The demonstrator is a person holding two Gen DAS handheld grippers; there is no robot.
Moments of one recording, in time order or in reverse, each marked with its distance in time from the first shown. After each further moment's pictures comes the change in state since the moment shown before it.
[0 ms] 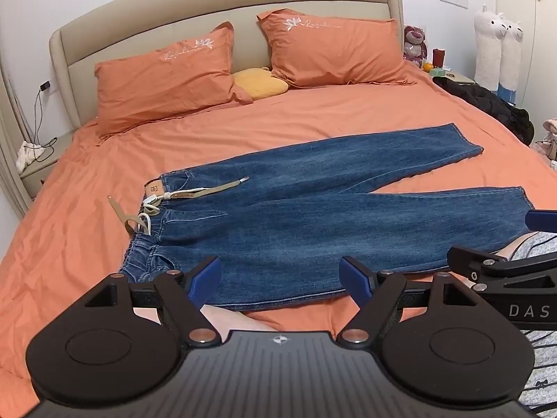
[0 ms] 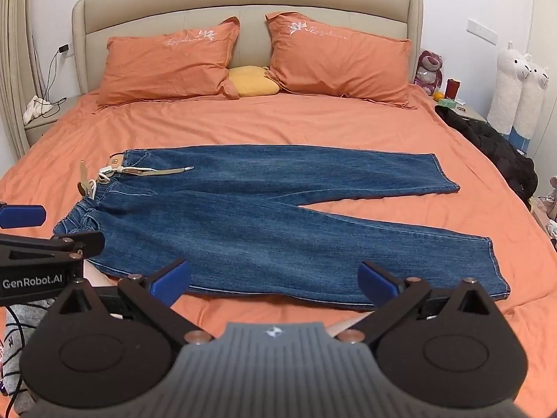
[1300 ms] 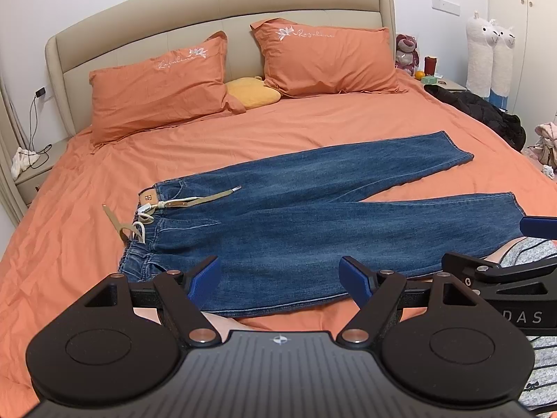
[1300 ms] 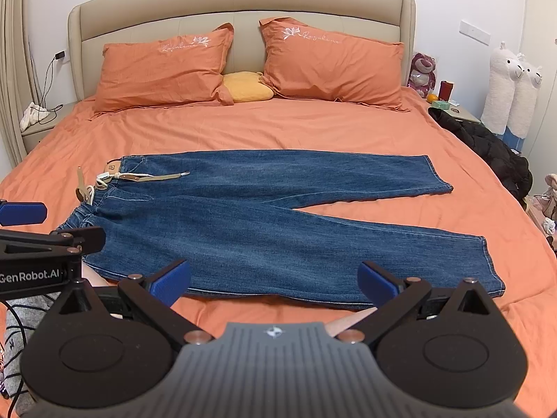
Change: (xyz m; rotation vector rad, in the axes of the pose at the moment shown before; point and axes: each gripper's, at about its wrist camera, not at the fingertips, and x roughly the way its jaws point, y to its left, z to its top) left arm -0.007 -0.007 0.003 0.006 -0.026 -0.018; right arm -0.012 -0.003 -0.002 0.013 -0.020 -0.012
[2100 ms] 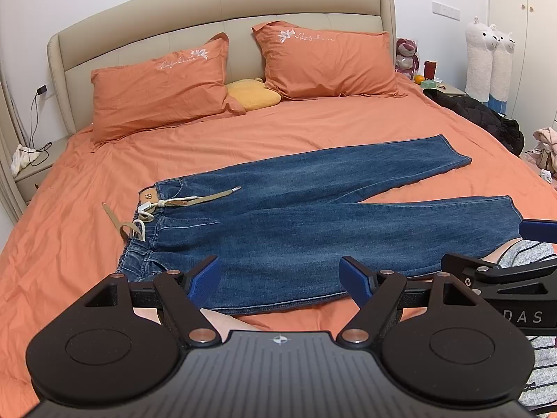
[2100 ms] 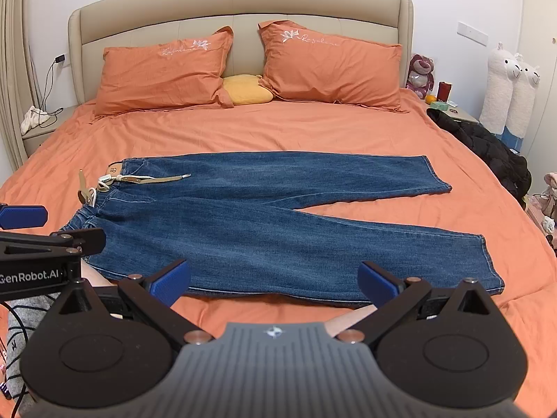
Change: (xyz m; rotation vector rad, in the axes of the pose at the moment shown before) left arm -0.002 -0.002 0.001 -0.005 -0.003 0.000; right arm -0.008 0.001 -0.004 0.007 -0.009 0.000
